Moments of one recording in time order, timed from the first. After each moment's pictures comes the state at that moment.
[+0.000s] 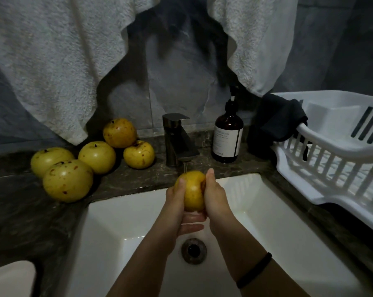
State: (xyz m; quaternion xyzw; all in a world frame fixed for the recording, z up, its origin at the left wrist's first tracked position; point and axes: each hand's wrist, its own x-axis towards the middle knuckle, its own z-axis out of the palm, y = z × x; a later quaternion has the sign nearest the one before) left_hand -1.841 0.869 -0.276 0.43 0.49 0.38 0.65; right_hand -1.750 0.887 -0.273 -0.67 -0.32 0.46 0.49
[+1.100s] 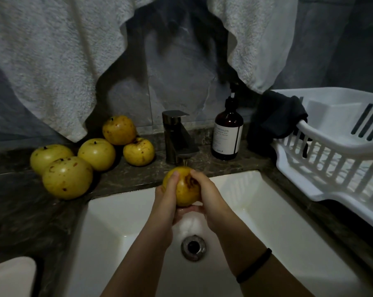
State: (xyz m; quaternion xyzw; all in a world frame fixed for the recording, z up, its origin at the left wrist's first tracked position) left_hand -1.841 0.885 -0.284 0.31 0.52 0.48 0.63; right_hand -1.753 0.879 -0.261 -0.57 -0.32 0.57 0.50
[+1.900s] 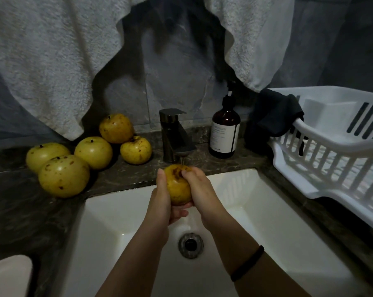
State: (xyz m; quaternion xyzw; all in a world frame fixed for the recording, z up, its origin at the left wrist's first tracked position) left_hand -1.844 0.883 -0.282 0.35 0.54 0.45 0.62; right_hand -1.756 0.877 -0.265 -0.56 -0.41 0.51 0.51
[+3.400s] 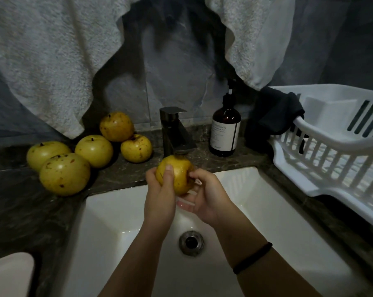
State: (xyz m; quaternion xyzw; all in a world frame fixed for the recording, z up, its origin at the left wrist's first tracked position) left_hand -1.845 0.874 -0.273 0.50 0.55 0.50 0.44; right_hand -1.740 0.882 -0.280 -0.41 -0.22 0.71 0.53
